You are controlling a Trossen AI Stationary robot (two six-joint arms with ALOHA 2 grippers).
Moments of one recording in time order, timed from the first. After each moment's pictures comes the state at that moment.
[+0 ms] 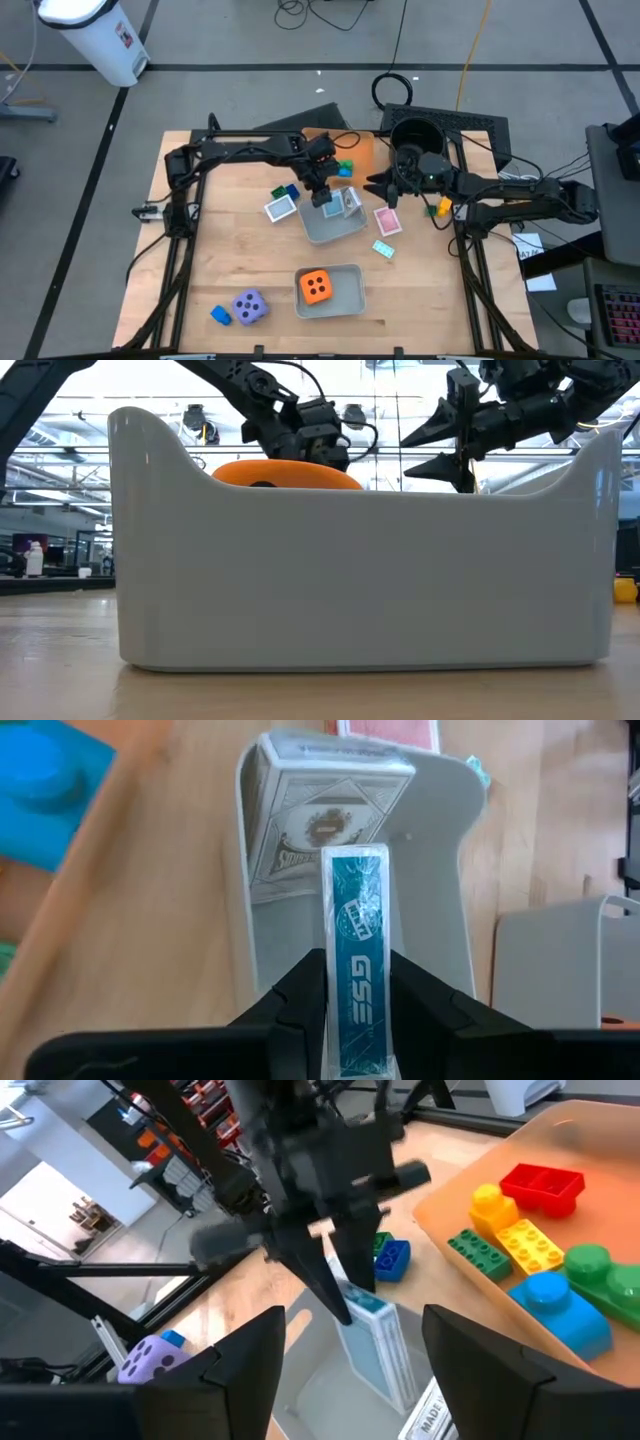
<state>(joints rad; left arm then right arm) 0.33 1.97 1.53 -0.65 0.49 -0.10 -0.32 1.00 0.49 0.28 -0.18 0.58</state>
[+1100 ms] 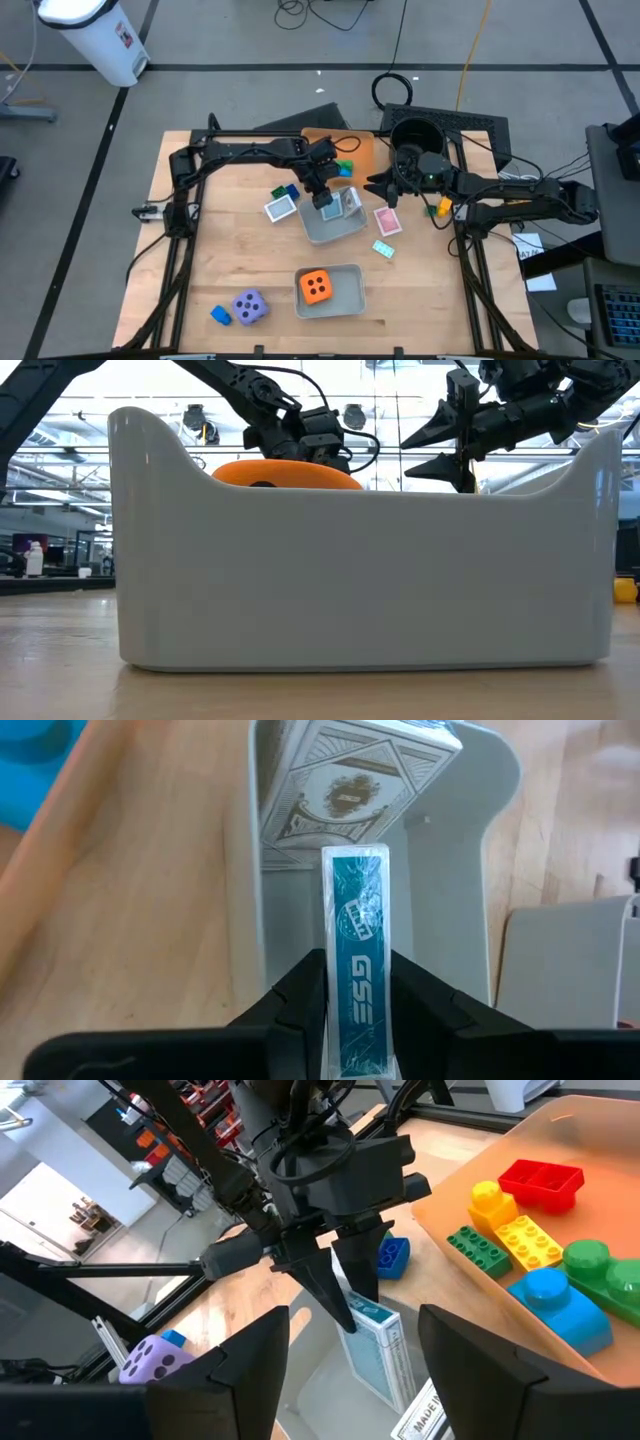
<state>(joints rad) 0.33 1.99 1.53 -0.66 0.49 -0.14 -0.32 1.00 0.49 0.27 -0.19 0.59</state>
